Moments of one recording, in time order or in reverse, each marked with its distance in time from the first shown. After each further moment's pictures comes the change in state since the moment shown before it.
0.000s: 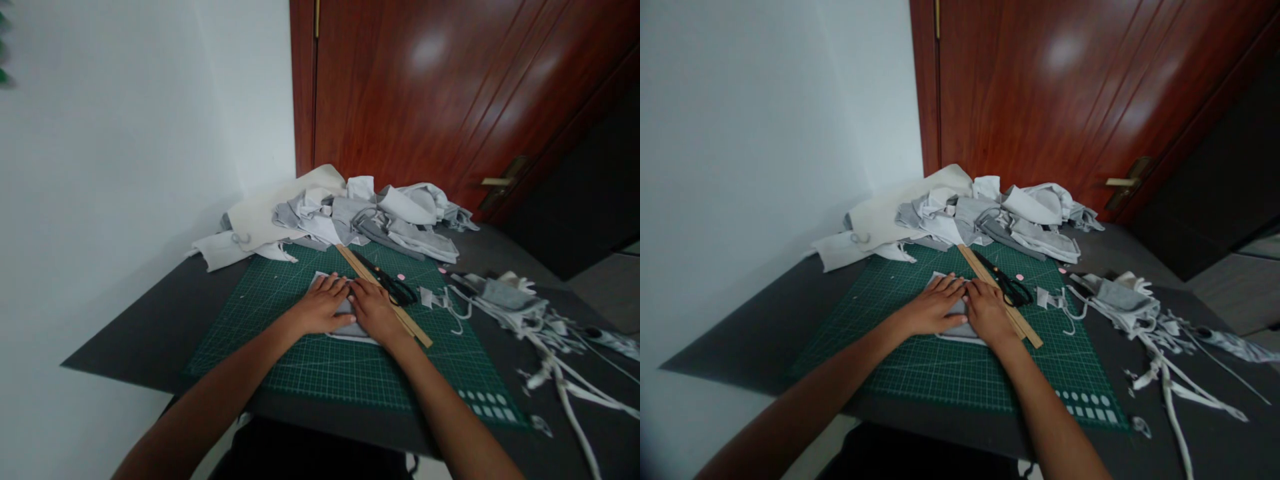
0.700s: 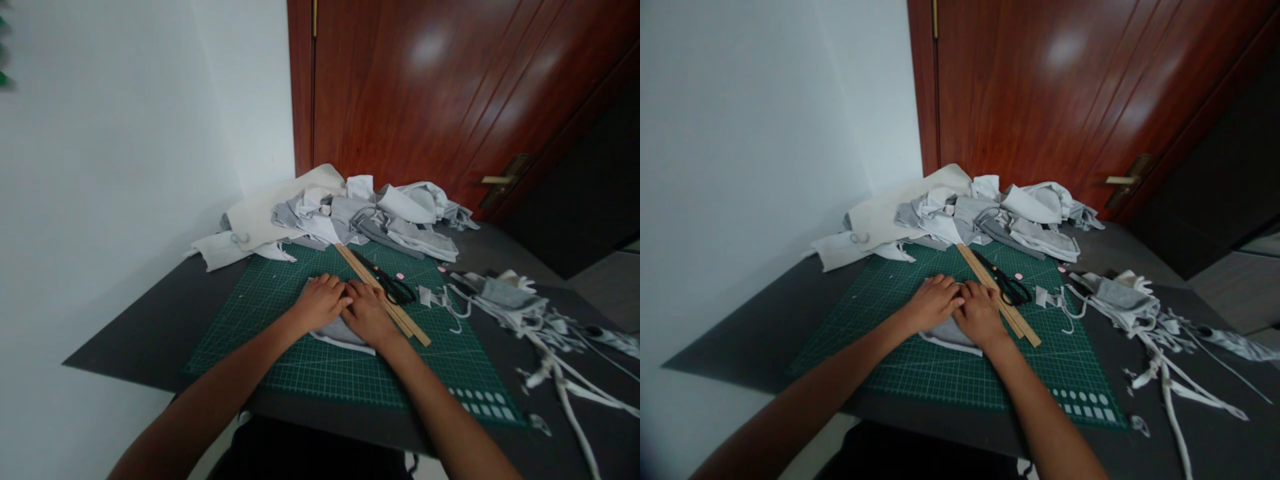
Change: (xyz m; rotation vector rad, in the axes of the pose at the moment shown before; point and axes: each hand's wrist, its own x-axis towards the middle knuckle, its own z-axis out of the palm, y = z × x) left_hand 0.003 0.010 -0.012 0.081 0.212 -0.085; right_hand -0.002 -0.019 -0.004 0.019 -0.039 0.009
